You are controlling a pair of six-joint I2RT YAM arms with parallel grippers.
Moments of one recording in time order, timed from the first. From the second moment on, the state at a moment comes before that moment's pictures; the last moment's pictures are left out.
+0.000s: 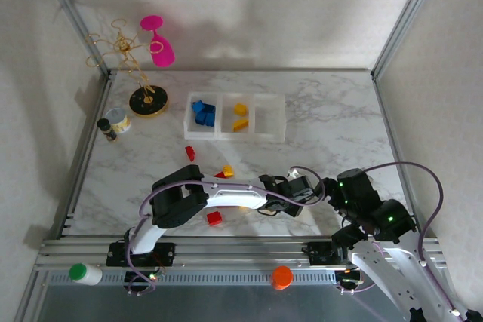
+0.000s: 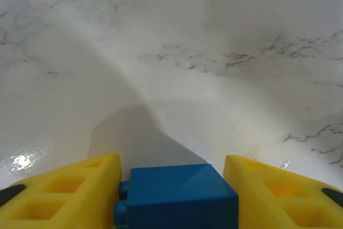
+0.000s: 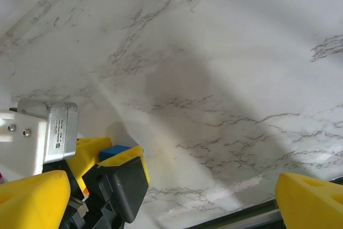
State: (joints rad) left arm -1.25 2.11 1.48 -0.46 -0.18 -0.69; right arm 0.53 0.47 0.72 -1.26 0.16 1.02
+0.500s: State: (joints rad) left arm -1.18 2.02 1.48 -0.49 -0.18 -0.68; right arm 0.52 0.46 0.72 -1.13 0.13 0.99
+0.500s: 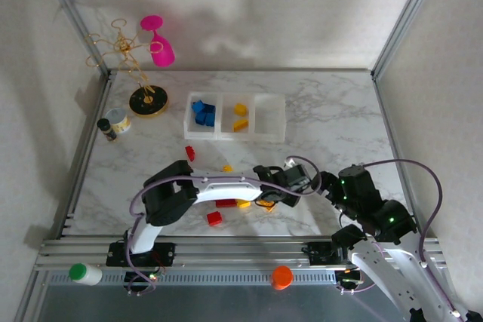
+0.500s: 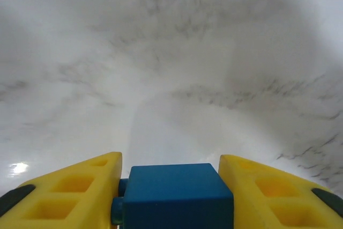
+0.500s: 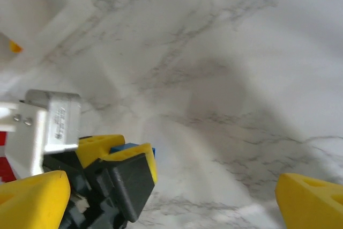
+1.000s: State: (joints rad) left arm -0.84 1.65 1.38 -0.49 -0.35 -0.66; right arm 0.52 0.66 0.71 -0.73 -0.05 0.83
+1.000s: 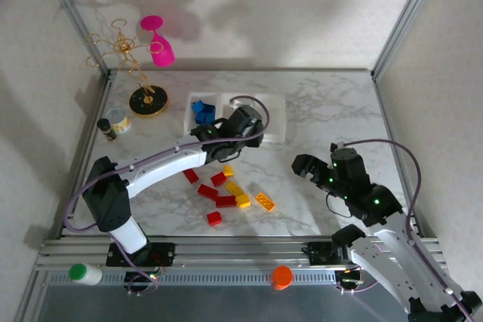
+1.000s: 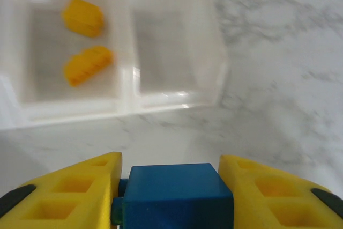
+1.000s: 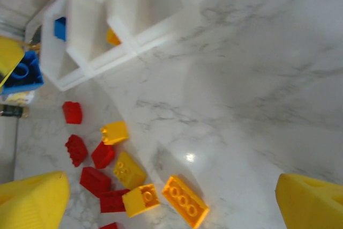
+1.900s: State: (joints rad) left arm -0.37 2.03 1.56 -0.46 -0.33 -0.62; right arm 0.61 1.24 0.69 -0.10 -0.20 0.74
